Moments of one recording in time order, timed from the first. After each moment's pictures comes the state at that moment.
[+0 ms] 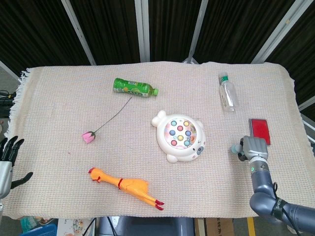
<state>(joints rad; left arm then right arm) -0.03 -1.14 -0.05 -1.71 1.50 1.58 0.26 0.72 -1.24 0.12 -1.74 -0.27 1.09 -0.76</state>
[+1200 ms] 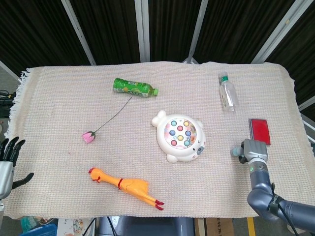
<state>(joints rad) -0.03 -1.14 -0.05 -1.72 1.49 1.57 0.27 0.74 -1.27 0.10 -1.69 -0.18 1.06 -0.77</state>
